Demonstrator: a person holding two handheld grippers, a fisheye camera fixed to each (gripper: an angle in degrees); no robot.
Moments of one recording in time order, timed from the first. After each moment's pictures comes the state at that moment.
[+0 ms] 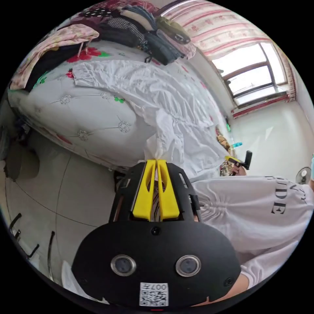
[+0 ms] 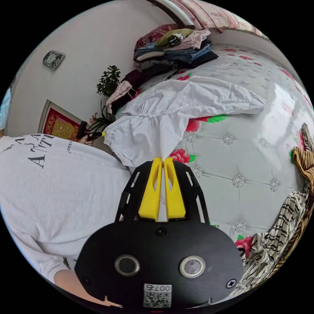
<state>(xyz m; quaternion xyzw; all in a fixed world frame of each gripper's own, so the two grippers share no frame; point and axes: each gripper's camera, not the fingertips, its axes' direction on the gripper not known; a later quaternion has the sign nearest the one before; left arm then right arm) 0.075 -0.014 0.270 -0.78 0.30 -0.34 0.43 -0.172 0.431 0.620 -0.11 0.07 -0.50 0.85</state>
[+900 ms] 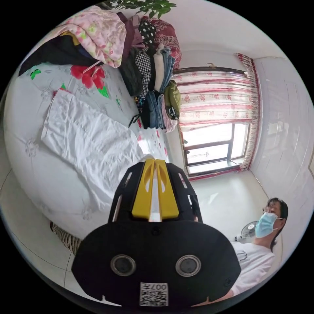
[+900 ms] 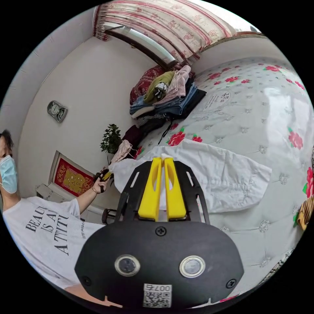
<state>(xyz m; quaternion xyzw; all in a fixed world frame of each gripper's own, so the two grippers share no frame) 0.015 0.126 0.407 -0.62 0.20 -0.60 0.46 -0.250 0.245 0.612 0.02 -0.06 -0.44 0.89</state>
